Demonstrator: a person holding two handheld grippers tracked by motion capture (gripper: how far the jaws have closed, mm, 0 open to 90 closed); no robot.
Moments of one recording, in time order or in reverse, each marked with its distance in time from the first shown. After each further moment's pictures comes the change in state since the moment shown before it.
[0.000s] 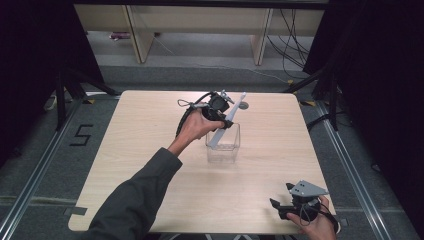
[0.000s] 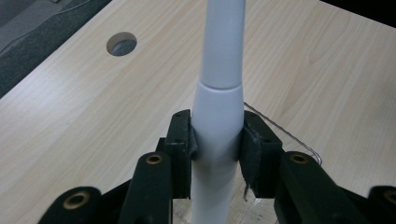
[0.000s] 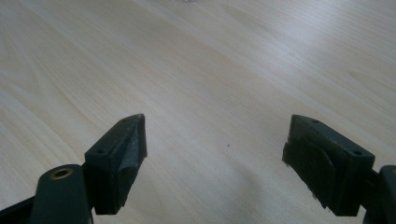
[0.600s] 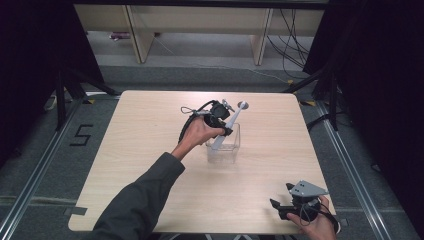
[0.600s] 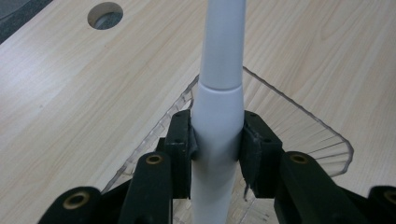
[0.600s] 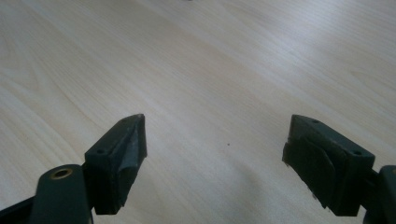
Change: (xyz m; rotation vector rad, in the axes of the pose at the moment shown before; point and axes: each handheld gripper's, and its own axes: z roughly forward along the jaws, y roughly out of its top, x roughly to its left) left arm 0.000 -0.015 0.027 0.058 -0.018 -0.011; right arm 0.000 0.000 0.000 -0.001 0.004 0.000
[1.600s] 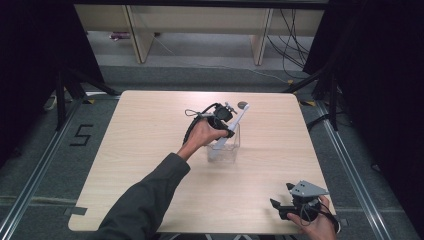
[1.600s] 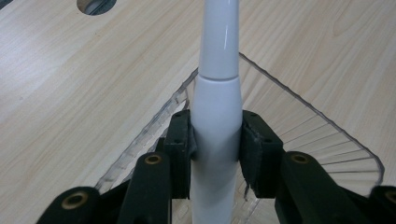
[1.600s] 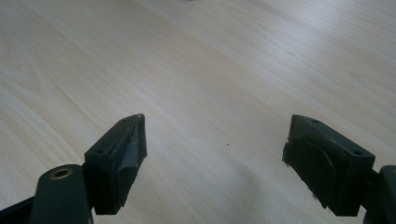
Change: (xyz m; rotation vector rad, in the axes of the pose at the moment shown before) left arm -0.001 0.000 0.020 0.008 -0.001 -0.042; right arm 0.000 0.000 -0.001 0.005 0.001 -0.001
